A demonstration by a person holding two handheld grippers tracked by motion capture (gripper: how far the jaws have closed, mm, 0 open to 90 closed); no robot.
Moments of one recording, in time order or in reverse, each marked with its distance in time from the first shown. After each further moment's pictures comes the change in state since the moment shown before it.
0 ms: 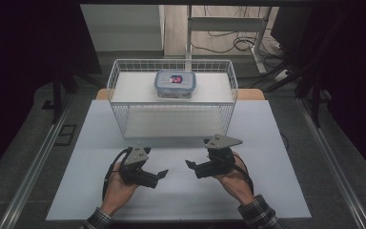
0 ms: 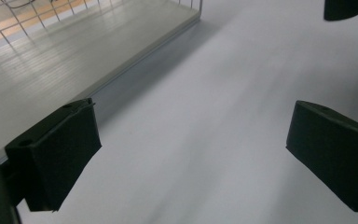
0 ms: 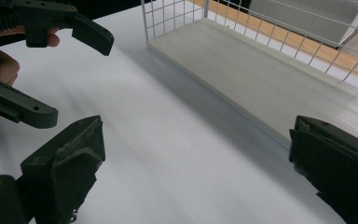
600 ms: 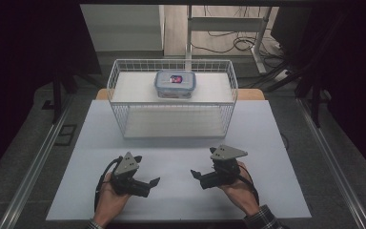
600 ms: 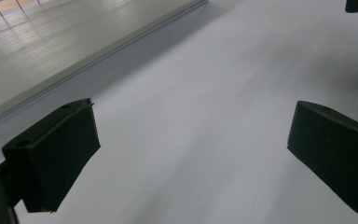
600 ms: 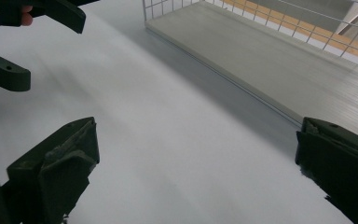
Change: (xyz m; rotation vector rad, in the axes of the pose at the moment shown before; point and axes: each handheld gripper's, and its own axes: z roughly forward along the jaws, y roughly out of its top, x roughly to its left) left arm -0.005 -0.028 -0.020 0.011 0.025 -0.056; right arm 0.007 -0.028 -0.011 0.012 -0.023 0.000
